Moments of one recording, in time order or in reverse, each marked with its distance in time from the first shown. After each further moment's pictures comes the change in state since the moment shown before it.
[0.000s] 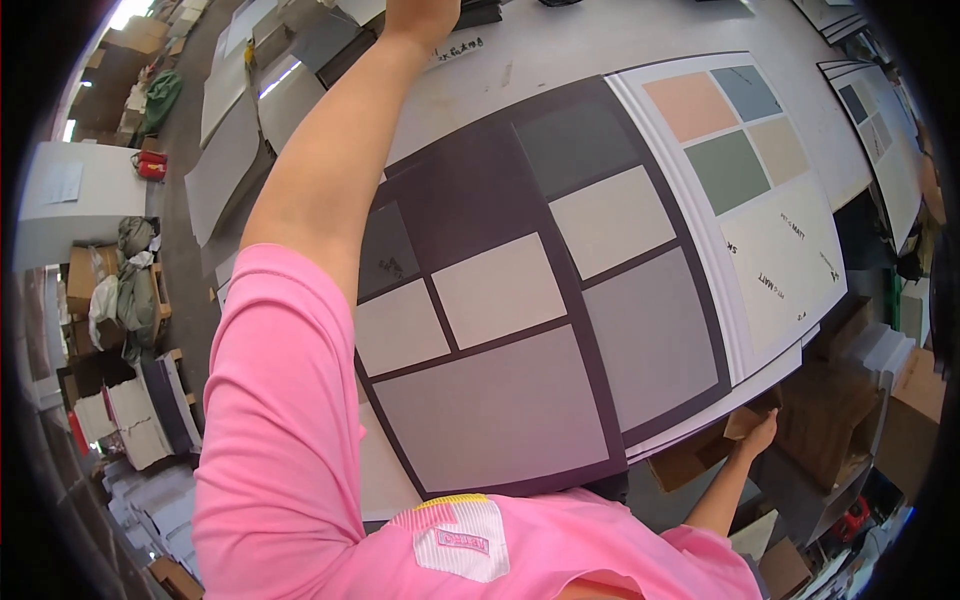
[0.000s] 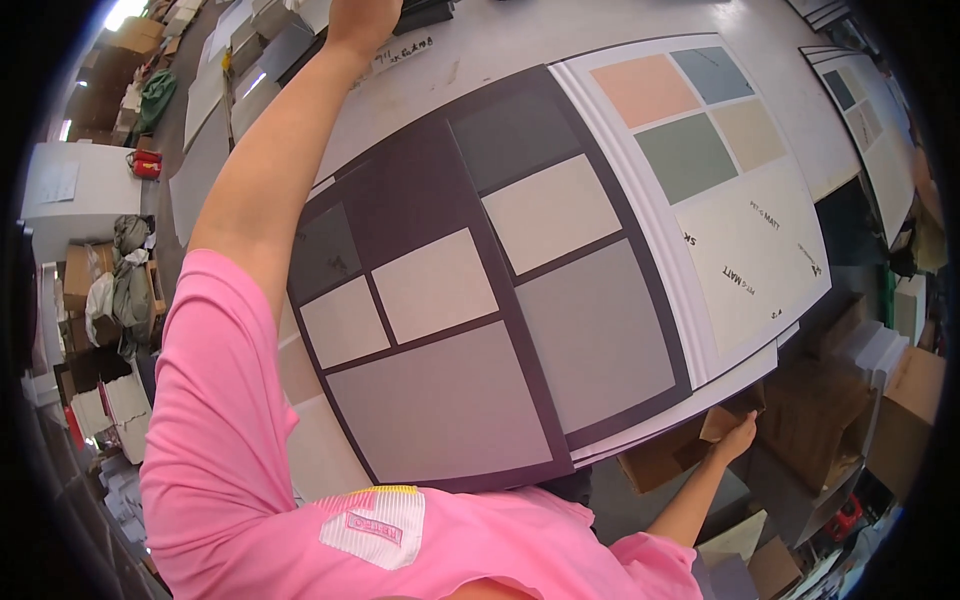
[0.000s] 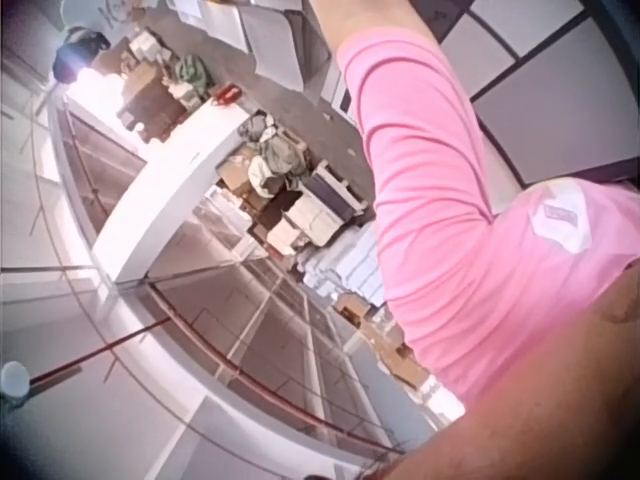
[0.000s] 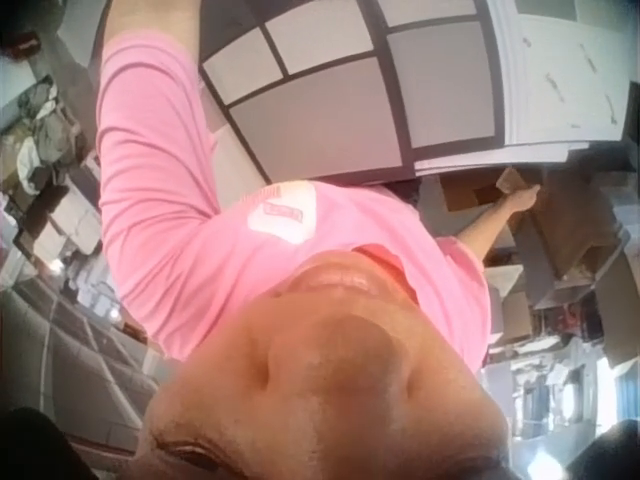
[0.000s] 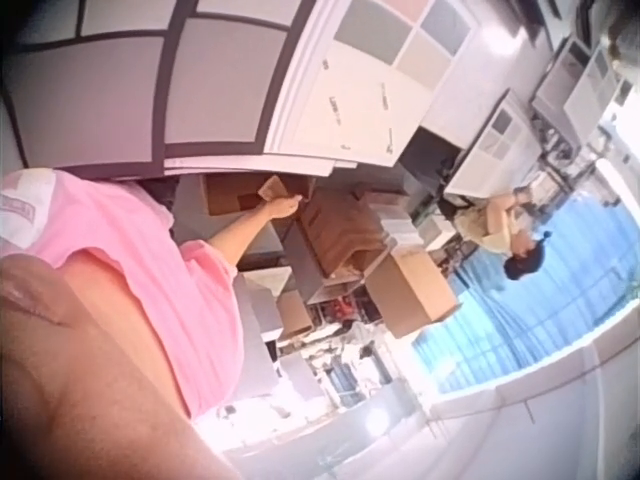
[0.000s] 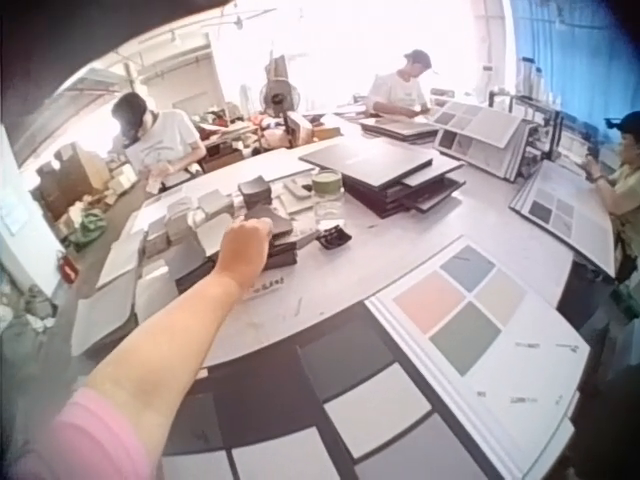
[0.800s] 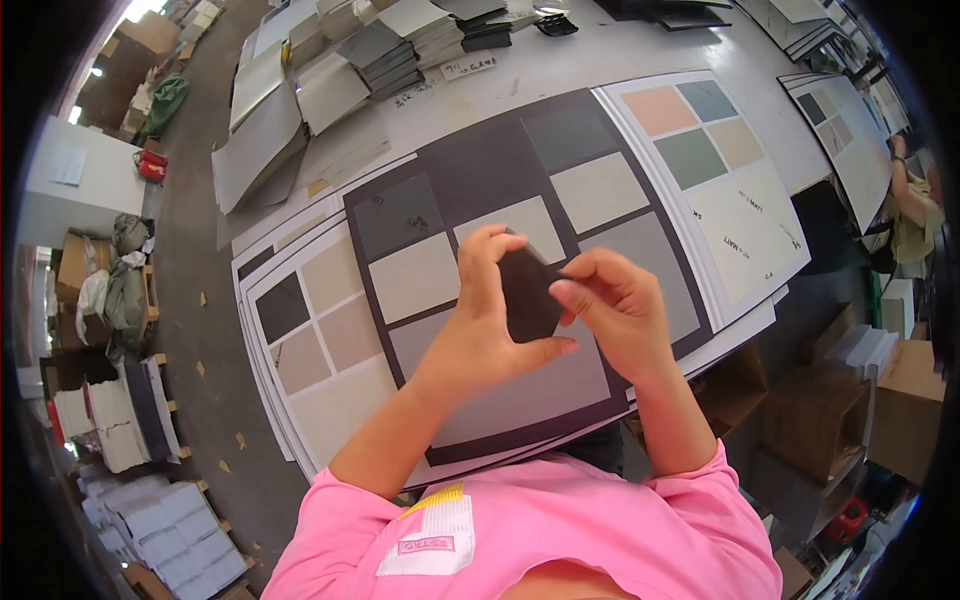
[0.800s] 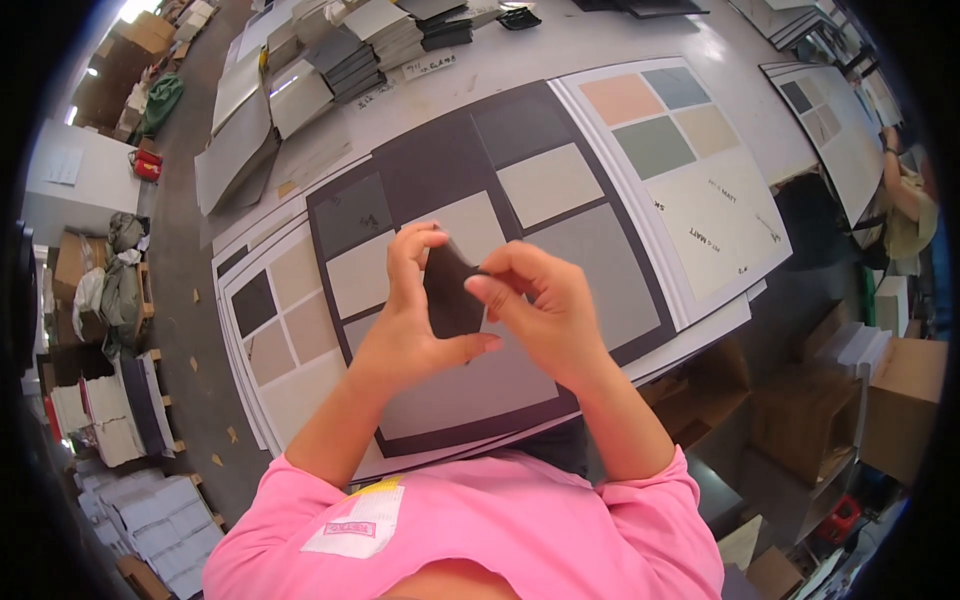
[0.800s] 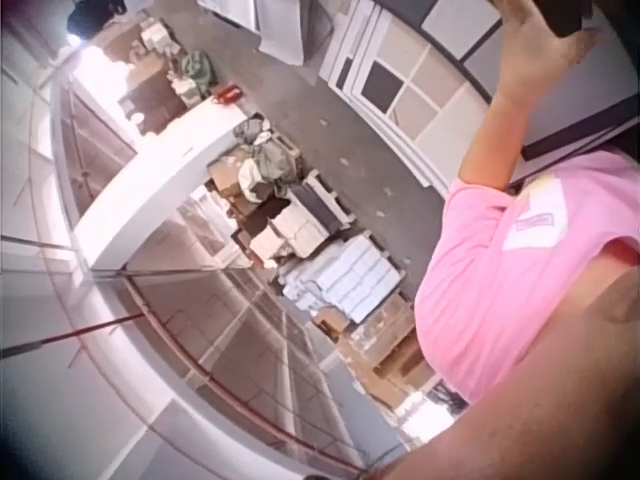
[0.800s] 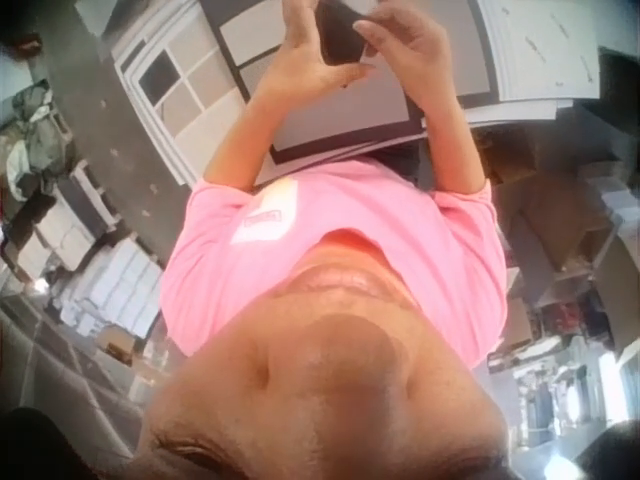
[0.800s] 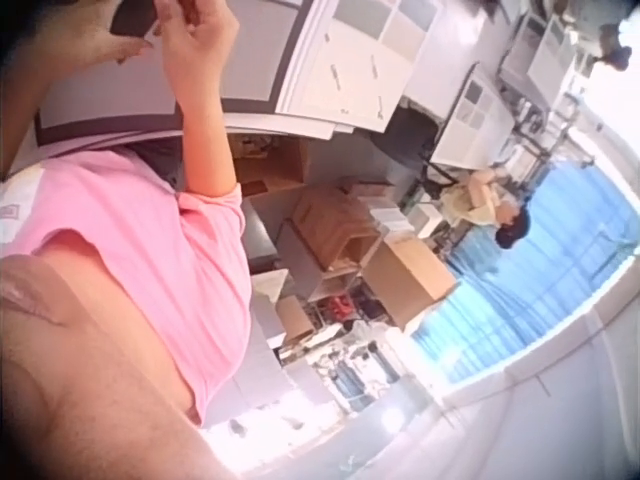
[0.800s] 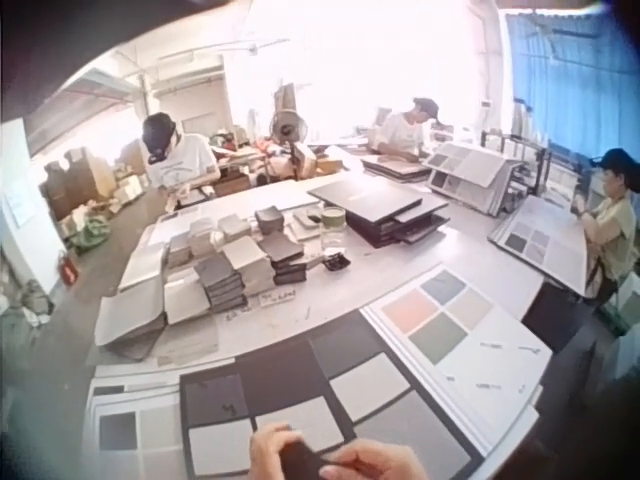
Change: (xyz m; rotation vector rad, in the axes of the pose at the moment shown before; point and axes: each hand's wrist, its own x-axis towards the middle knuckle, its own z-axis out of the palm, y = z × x) left_hand -0.235 0.190 -0.282 -1.253 -0.441 -0.576; right_hand -0.277 -0.463 0.073 0.670 -1.460 -0.324
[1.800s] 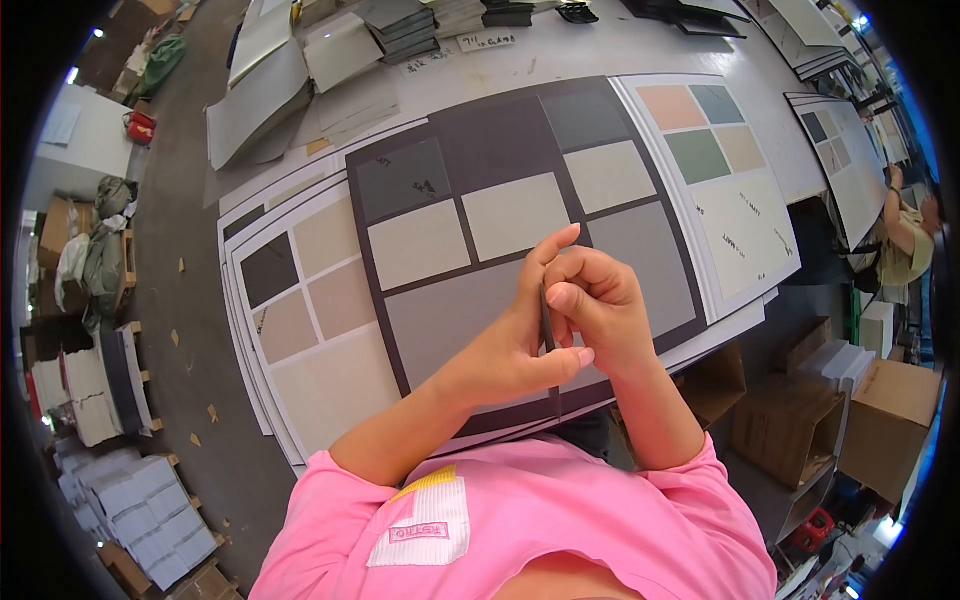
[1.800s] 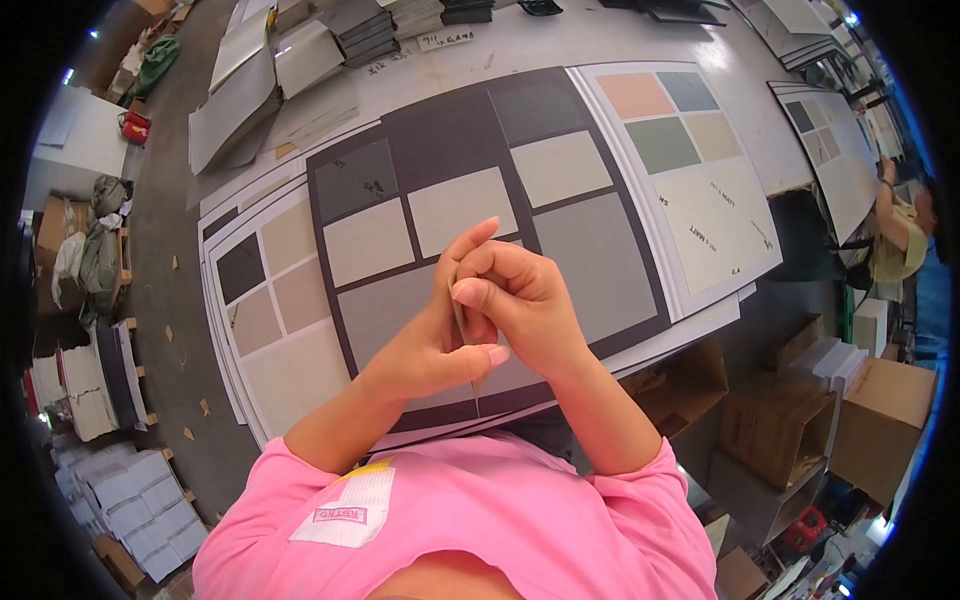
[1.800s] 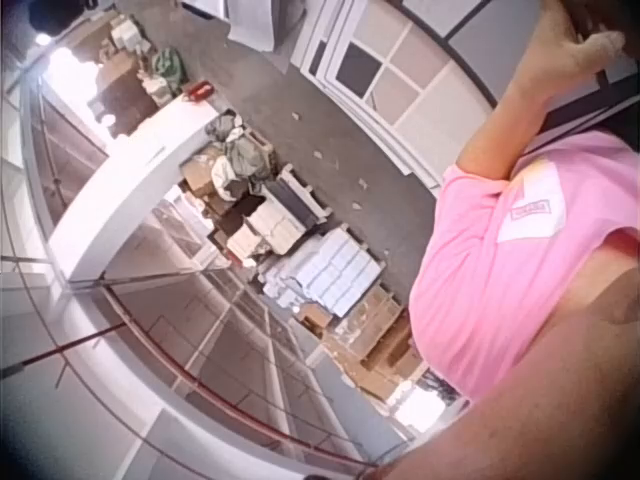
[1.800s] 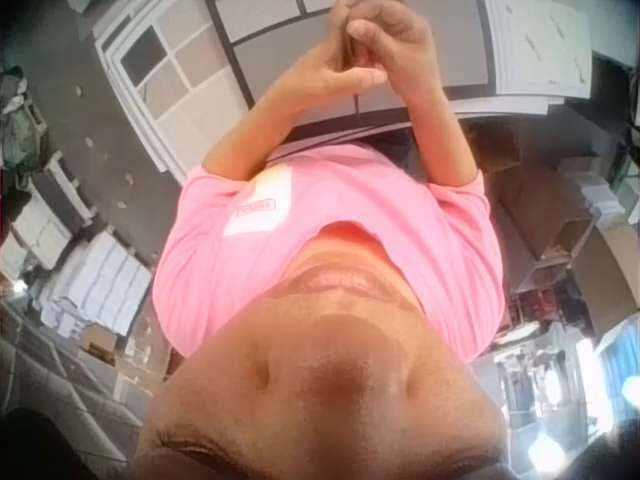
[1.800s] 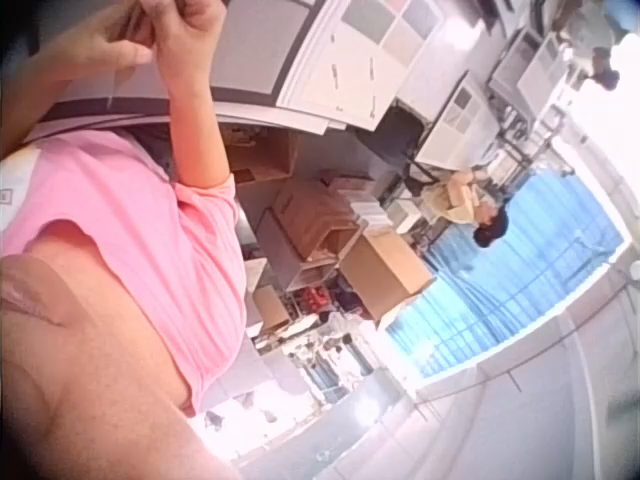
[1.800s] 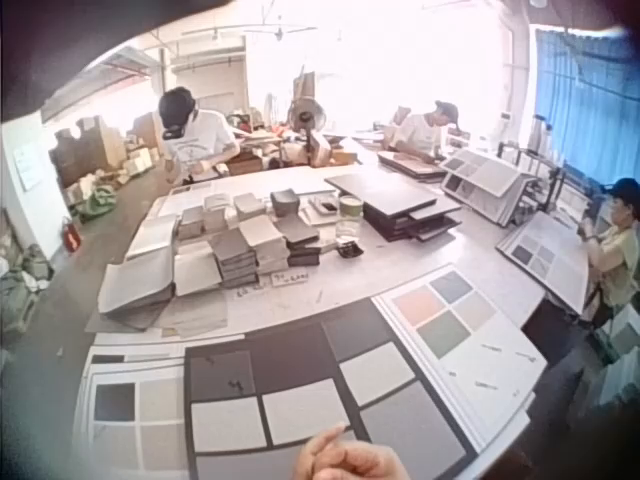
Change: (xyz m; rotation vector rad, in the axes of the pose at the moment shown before) left_hand -0.024 0.011 0.012 -0.778 -0.288 -0.183; right_hand -0.007 0.008 0.021 0.388 -0.220 0.107
